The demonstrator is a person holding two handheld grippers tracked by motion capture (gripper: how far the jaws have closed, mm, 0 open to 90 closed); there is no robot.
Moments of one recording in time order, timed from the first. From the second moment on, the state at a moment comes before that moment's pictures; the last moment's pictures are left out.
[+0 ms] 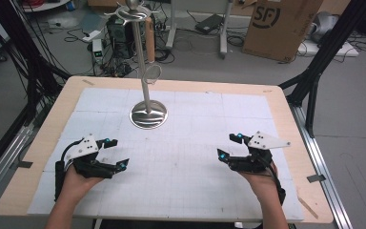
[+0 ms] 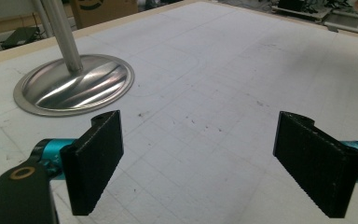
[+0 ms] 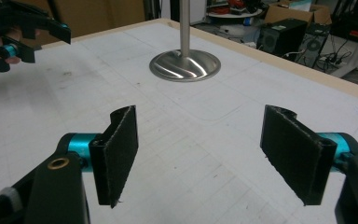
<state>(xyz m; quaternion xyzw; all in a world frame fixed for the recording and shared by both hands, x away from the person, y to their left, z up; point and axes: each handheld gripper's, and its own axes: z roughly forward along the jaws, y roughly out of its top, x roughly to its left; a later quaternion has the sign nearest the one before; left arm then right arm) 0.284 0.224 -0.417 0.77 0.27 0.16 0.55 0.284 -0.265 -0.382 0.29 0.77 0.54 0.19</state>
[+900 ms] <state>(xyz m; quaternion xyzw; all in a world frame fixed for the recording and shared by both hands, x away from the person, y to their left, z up) 0.284 0.225 -0.417 0.77 0.27 0.16 0.55 0.285 -0.266 -0.408 0.31 0.78 0.52 0.16</state>
